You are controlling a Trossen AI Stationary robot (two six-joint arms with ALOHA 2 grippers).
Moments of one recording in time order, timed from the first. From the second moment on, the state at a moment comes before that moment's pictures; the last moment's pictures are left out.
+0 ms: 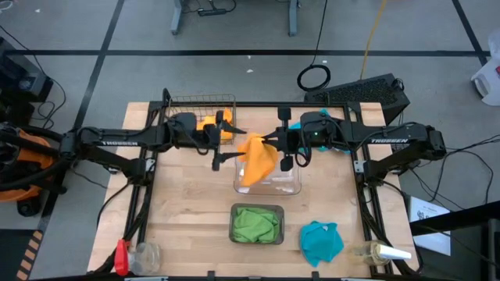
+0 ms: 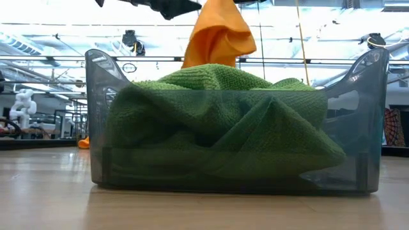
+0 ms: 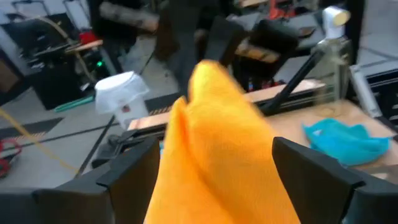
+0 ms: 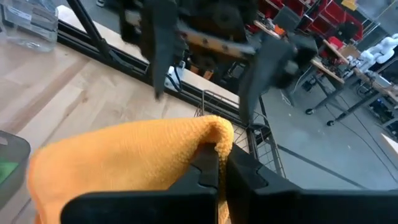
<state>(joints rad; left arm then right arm) 0.14 1.22 0.94 0.14 0.16 0.29 -0.06 1.34 1.22 -0.19 0.07 -0.51</state>
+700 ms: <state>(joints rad) 0.19 1.41 0.94 0.27 0.33 0.30 -0.06 1.34 1.22 -0.21 0.04 -0.51</state>
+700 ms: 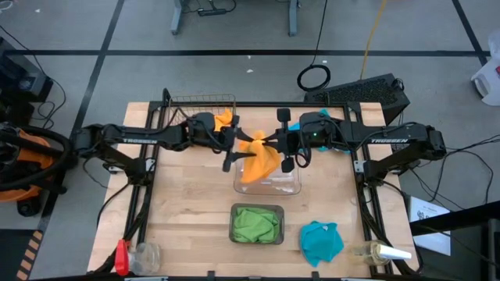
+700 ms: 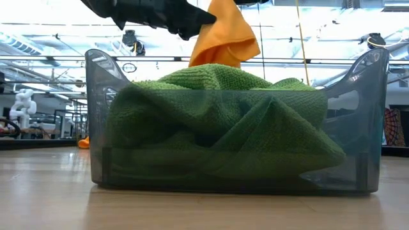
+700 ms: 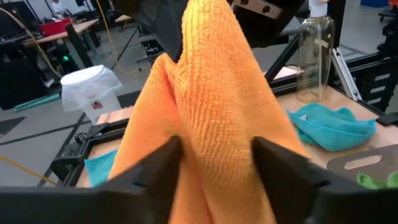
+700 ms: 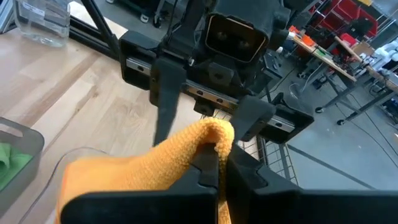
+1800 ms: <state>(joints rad) 0.55 0.98 1.07 -0.32 0.16 0.25 -0.01 1.27 1.11 -0.58 0.37 0.07</state>
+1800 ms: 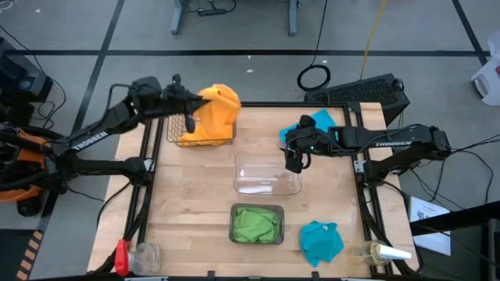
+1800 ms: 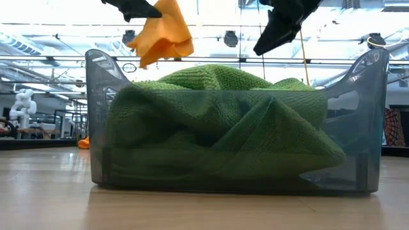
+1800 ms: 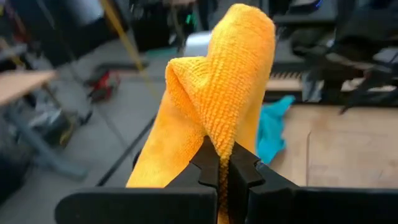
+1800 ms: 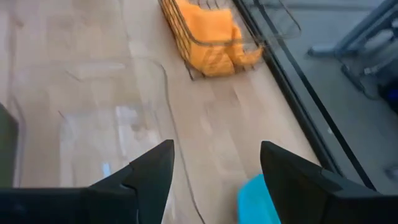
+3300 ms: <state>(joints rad) 0.83 1.75 1.36 -0.92 0.17 0.46 0.16 1.27 0.82 -0.13 0.37 0.04</state>
